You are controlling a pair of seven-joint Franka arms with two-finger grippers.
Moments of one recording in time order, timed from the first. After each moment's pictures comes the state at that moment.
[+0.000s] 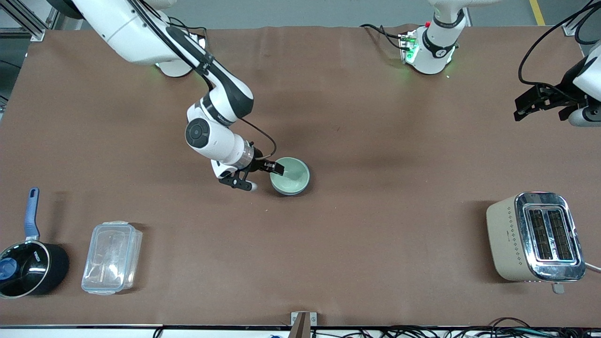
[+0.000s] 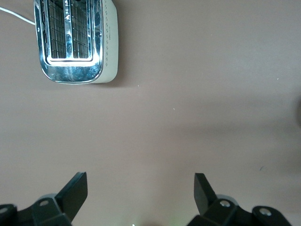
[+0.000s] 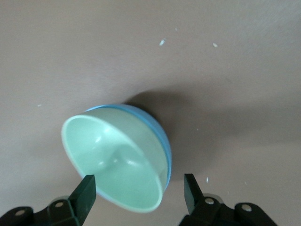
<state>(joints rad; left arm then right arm) 0.04 -0.03 -0.11 -1.56 0.03 1.52 -0.04 0.10 0.52 0.53 -1.88 0.18 2.48 0.74</state>
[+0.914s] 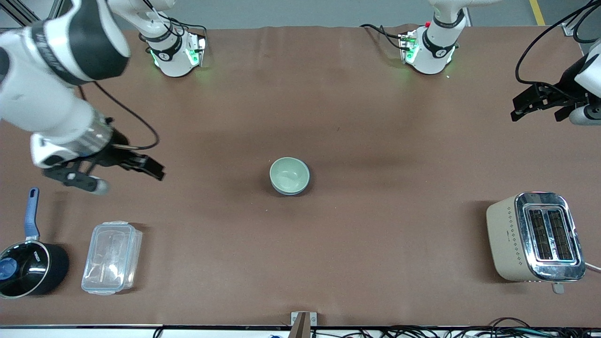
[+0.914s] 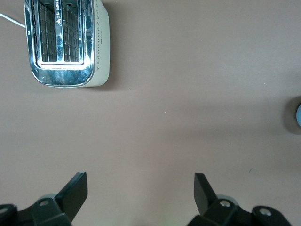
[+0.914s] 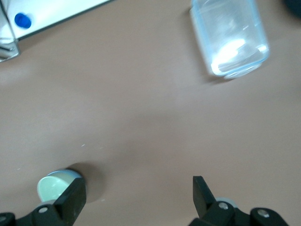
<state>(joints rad) 0.04 -0.03 -0.11 -1.56 -0.01 1.54 -0.04 0.00 0.20 0.19 -1.47 0.02 1.75 0.50</state>
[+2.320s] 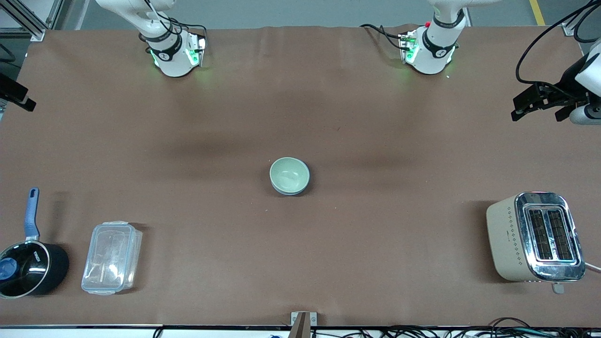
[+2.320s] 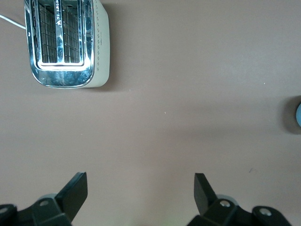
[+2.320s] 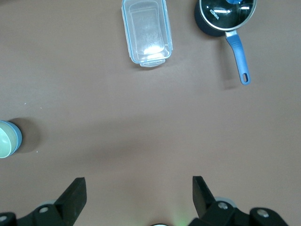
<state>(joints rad) 0.04 -0.03 -0.11 -1.56 -0.01 1.54 -0.04 -0.01 0.00 -0.08 -1.36 0.00 1.36 0.07</state>
